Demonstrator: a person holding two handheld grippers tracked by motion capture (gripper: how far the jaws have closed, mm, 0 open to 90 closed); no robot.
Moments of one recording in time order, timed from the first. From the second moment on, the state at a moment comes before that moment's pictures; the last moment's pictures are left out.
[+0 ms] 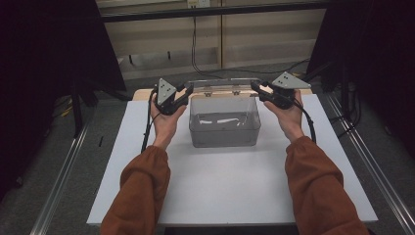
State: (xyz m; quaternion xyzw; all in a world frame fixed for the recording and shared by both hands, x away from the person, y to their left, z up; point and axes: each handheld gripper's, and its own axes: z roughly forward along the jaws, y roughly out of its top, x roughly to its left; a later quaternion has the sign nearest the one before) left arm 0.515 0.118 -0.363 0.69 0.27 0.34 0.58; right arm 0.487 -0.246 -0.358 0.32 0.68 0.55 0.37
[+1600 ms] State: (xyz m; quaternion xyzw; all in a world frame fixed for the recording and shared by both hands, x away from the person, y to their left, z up) left arm 0.545 0.113 -0.382 0.71 0.28 0.33 0.56; right arm 0.524 -0.249 -0.380 0.35 0.68 0.54 0.35
